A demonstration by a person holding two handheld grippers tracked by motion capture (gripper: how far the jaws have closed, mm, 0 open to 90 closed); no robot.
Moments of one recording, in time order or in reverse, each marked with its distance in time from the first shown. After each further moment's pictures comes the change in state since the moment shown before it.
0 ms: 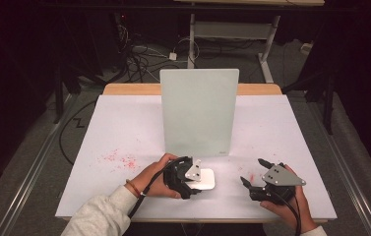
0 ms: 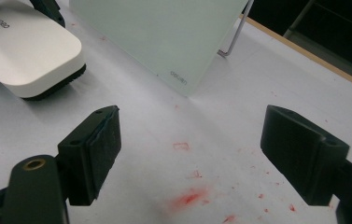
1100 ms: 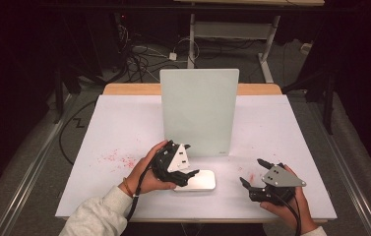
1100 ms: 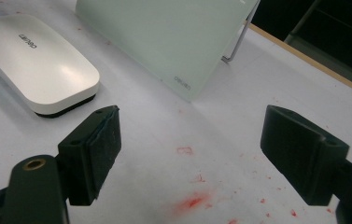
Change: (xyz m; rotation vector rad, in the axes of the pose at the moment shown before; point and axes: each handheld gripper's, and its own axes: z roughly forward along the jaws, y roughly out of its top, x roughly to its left) left arm 0.003 -0.015 -0.046 -0.245 0.334 -0.145; right arm 0.003 0.003 -0.002 -0.013 0.007 -0.008
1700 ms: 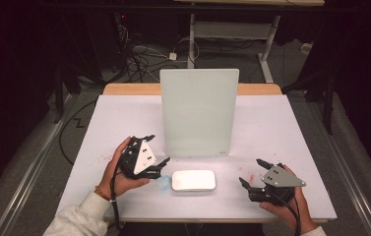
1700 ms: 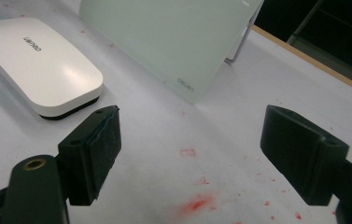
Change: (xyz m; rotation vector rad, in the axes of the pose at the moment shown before) left arm 0.019 -0.058 -0.052 -0.028 0.274 -0.113; right arm 0.001 0.000 0.001 -0.006 0.010 0.004
